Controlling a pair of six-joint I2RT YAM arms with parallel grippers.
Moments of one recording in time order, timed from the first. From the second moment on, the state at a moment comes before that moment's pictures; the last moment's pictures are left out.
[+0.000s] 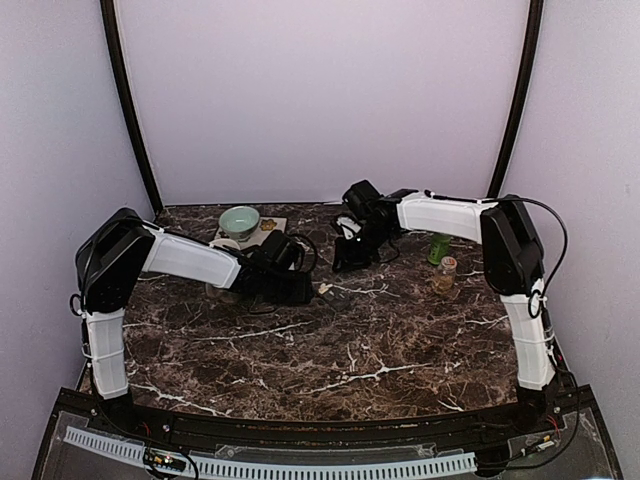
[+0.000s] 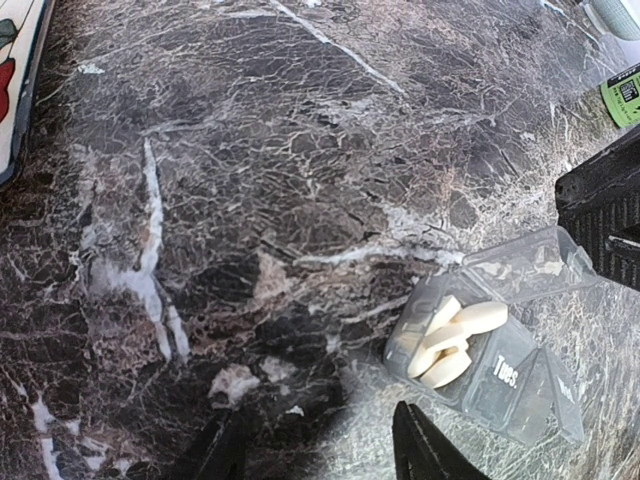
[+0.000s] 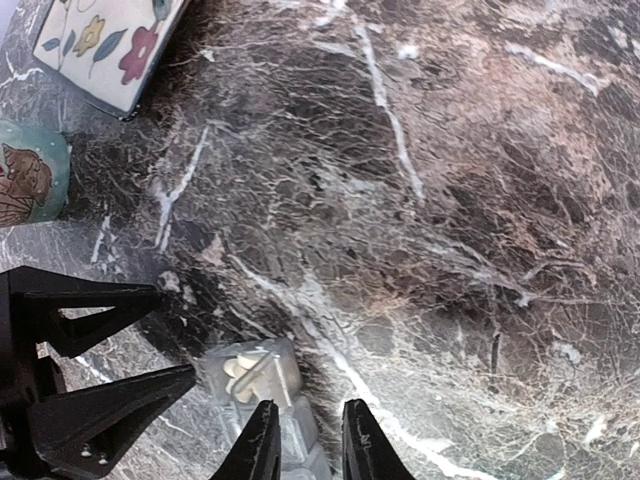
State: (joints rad) left arm -0.78 2.01 1.21 -0.11 -0.07 -0.64; right arm 0.67 2.23 1.84 -0.72 -0.28 0.31
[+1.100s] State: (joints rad) left arm -0.77 2.03 1.24 -0.11 -0.06 -0.63; right arm 0.71 2.25 1.86 -0.74 -0.33 0.29
